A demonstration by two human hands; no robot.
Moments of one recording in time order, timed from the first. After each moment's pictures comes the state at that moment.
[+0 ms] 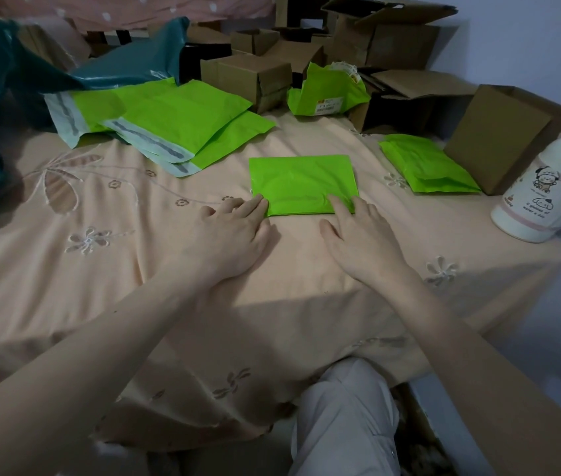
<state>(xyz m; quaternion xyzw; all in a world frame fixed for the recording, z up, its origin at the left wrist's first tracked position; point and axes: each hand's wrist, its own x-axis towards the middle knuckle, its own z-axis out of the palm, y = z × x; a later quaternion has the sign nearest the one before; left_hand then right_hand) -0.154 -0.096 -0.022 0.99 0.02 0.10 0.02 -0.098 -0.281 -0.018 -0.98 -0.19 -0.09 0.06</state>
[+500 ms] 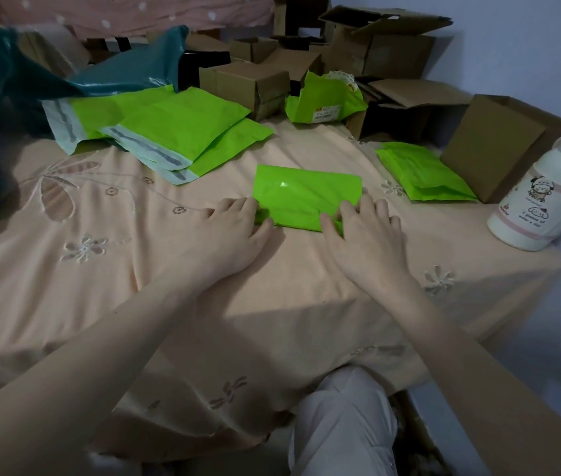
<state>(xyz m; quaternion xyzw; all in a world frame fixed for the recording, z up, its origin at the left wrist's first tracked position) -0.144 -0.095 -0.017 0.99 0.06 0.11 0.10 -0.107 -0.278 -0.005 -0.97 -0.15 -0.16 0.07</state>
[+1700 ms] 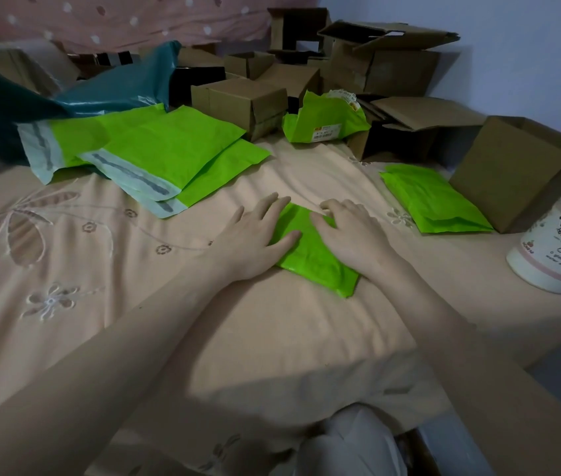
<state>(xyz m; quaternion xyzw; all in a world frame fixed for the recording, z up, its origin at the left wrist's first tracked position) -0.068 -0.092 -0.019 0.98 -0.06 0.10 0.18 -0.012 -0.257 -0.003 -0.96 -0.19 -0.04 0.18</state>
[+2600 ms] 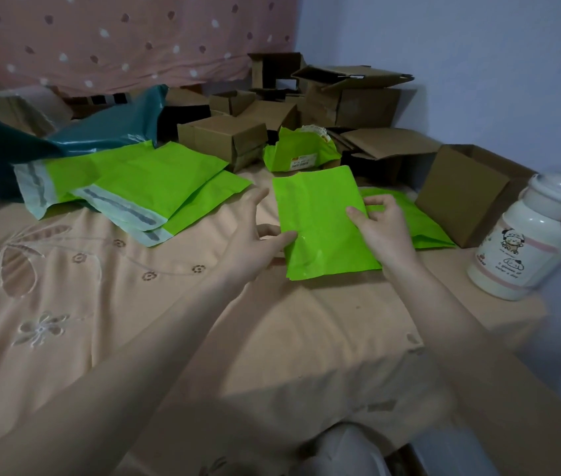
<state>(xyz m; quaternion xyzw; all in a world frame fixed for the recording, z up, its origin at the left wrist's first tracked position) -0.078 -0.132 0.020 0.72 0.02 0.09 0.68 -0.008 -0.306 0.034 -0.80 -0.05 -0.10 0.58</state>
